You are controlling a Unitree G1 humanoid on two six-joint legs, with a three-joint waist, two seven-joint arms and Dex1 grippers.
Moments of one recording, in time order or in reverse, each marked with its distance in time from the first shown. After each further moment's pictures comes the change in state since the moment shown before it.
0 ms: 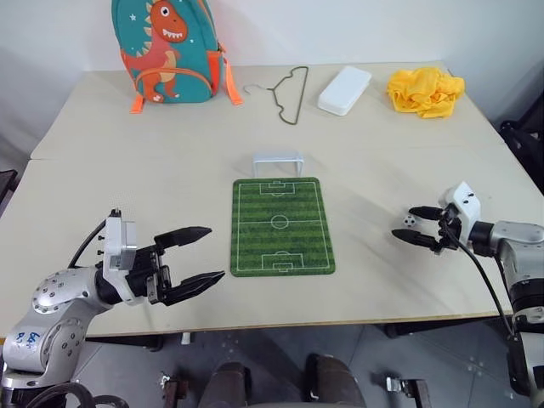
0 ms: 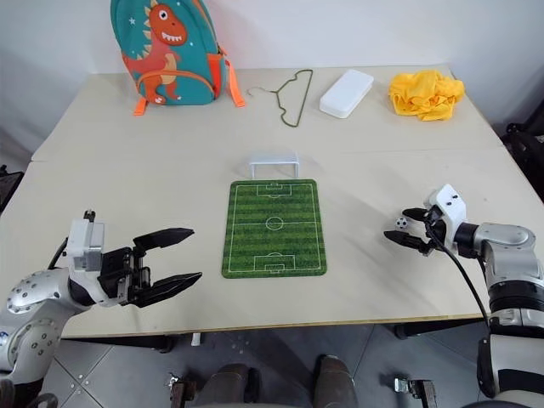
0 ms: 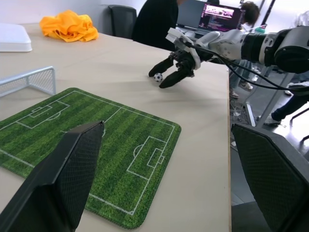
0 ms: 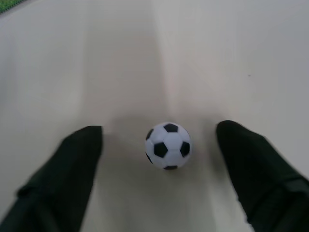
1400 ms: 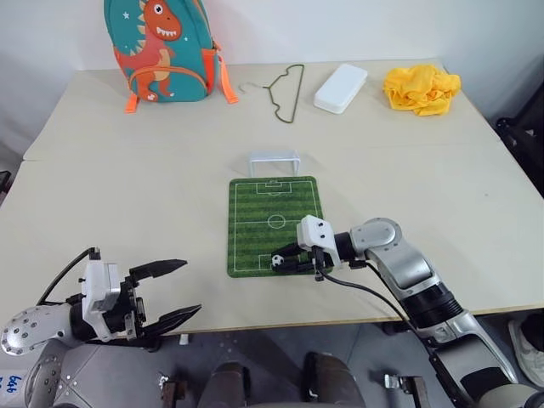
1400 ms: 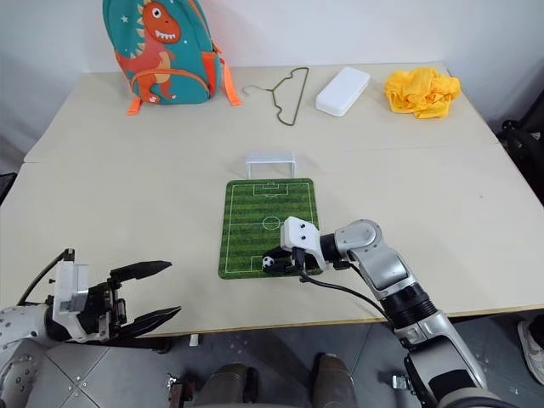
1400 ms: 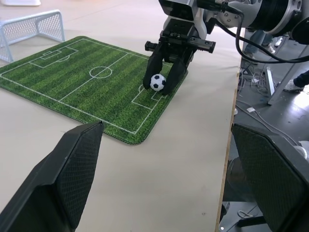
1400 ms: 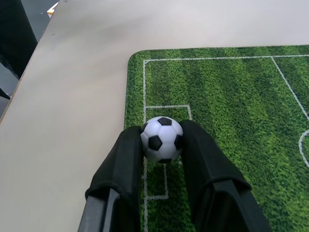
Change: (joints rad) left arm 0.252 0.025 0.073 0.063 0.114 -0.230 -0.085; right arm 0.021 0.365 0.441 -0.666 -0.050 0.170 0.077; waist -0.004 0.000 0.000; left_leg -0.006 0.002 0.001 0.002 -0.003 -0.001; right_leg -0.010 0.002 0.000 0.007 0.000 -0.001
